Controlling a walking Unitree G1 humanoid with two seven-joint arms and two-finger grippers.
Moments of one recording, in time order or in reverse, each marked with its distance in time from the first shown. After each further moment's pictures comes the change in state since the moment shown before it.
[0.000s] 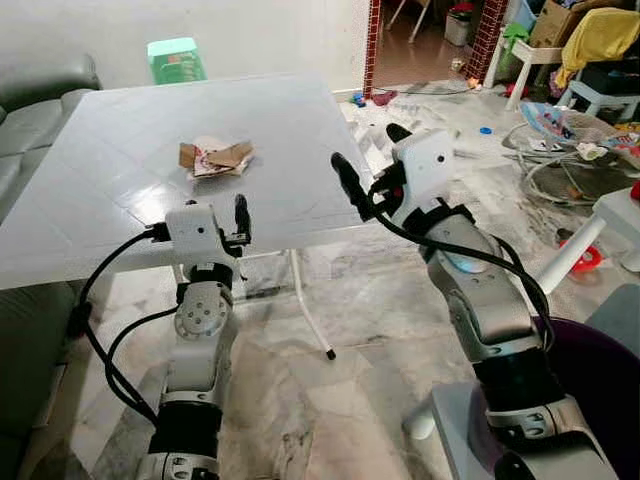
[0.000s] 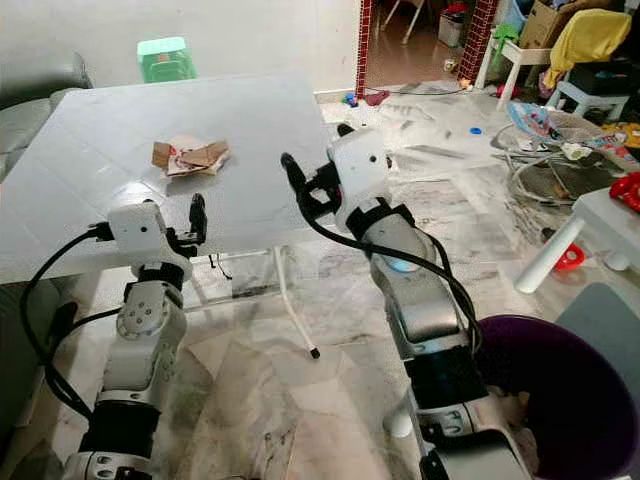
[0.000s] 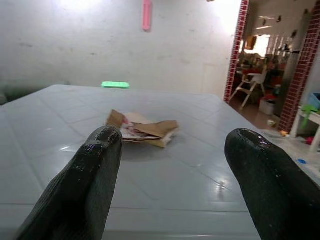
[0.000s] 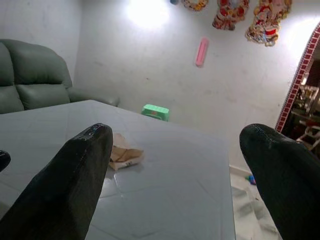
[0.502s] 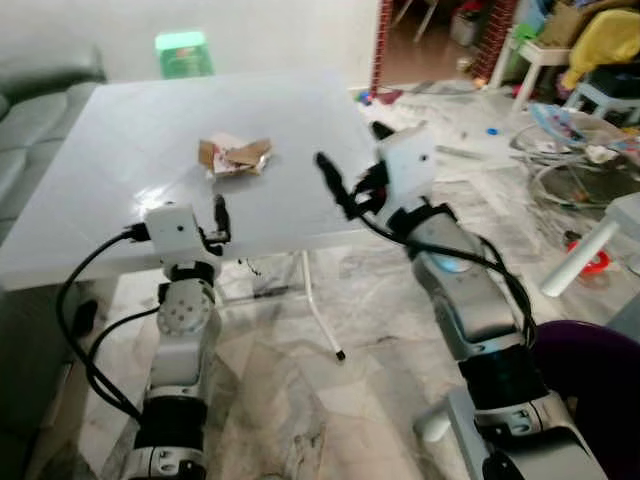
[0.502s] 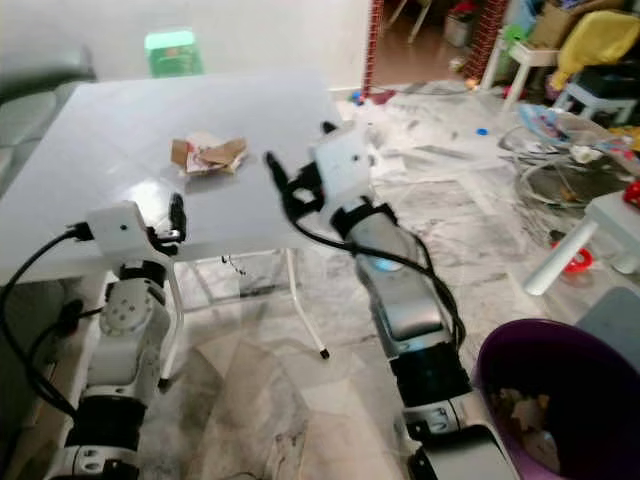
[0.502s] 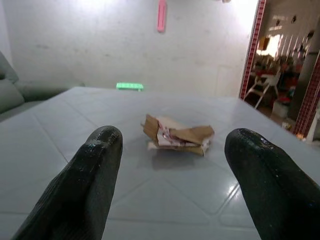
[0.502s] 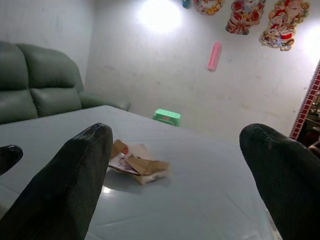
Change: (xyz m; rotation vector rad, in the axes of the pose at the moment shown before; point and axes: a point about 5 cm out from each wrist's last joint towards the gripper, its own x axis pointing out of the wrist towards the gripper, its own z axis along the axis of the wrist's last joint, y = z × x) left arm 0.006 0.010 0.004 0.009 -0.009 0.030; right arm 0.007 0.011 0.002 0.015 -0.021 0.028
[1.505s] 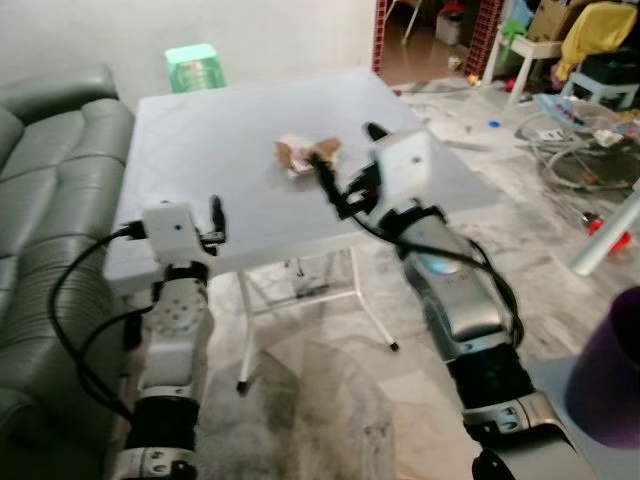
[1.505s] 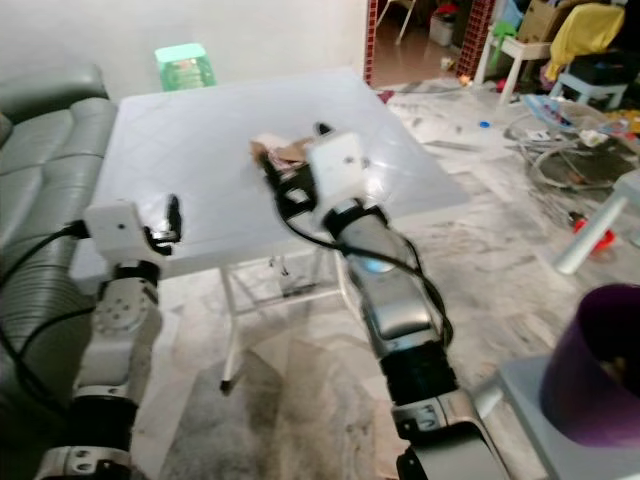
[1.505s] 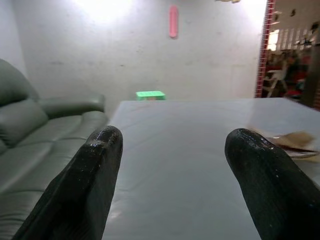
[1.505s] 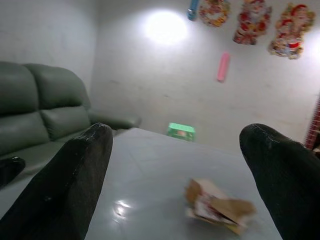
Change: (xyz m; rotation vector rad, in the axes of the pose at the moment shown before) left arm 0.000 0.011 0.003 0.066 -0.002 0.002; right arm 0.007 0.009 0.000 0.028 -0.035 0.002
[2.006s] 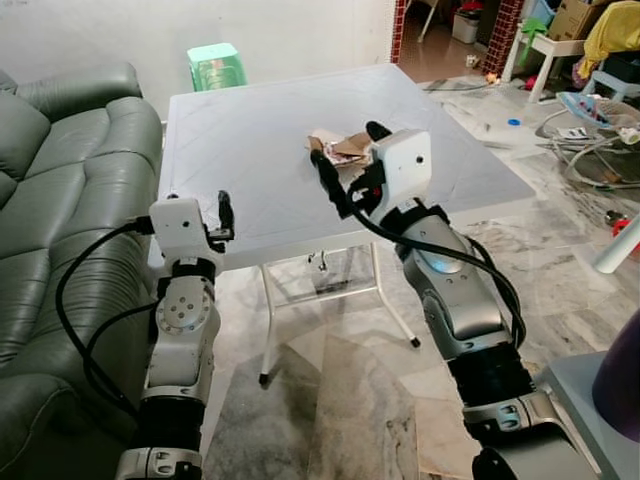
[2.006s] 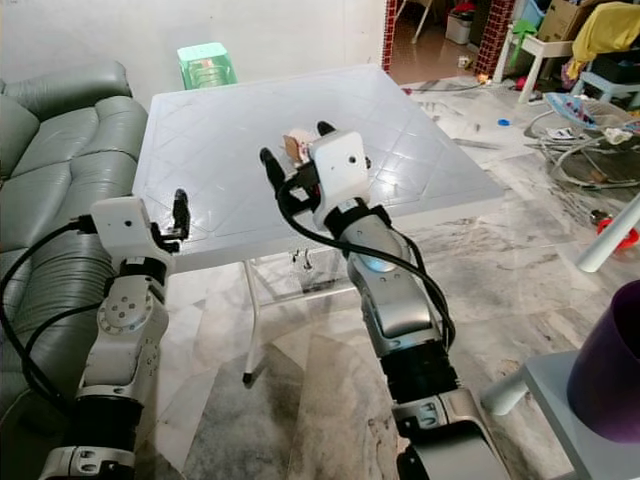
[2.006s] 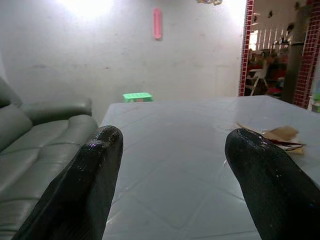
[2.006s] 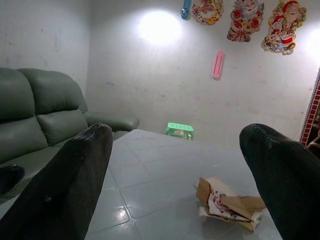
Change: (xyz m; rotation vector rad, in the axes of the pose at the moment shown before) left arm -0.001 -0.011 0.001 0.001 -0.003 -0.055; right arm -0.004 -0.006 -0.006 0.025 0.010 -0.037
